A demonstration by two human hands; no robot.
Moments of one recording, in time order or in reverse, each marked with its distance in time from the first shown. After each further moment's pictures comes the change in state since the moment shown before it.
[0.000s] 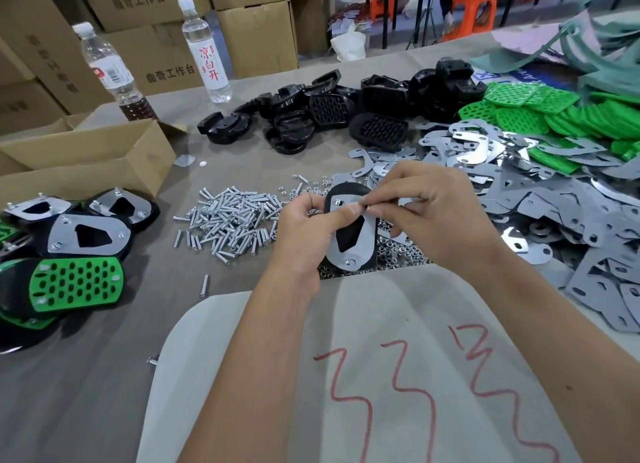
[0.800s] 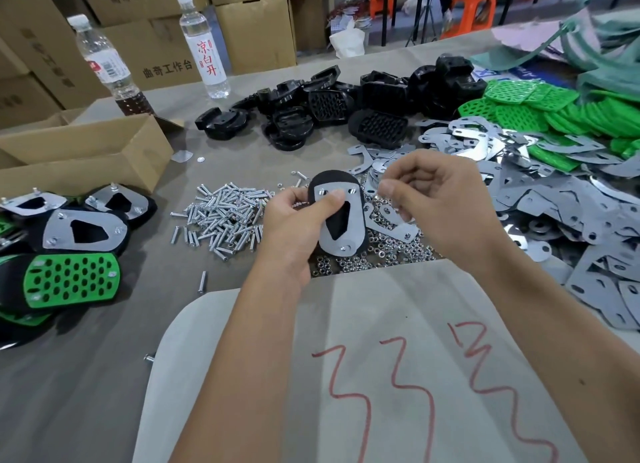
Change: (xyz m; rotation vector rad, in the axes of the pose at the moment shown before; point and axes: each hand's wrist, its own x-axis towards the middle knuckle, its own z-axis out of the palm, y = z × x) left_hand 0.007 0.002 -0.008 -0.016 0.109 -0.010; right_hand 0.002 0.005 0.000 0.199 0.147 0.208
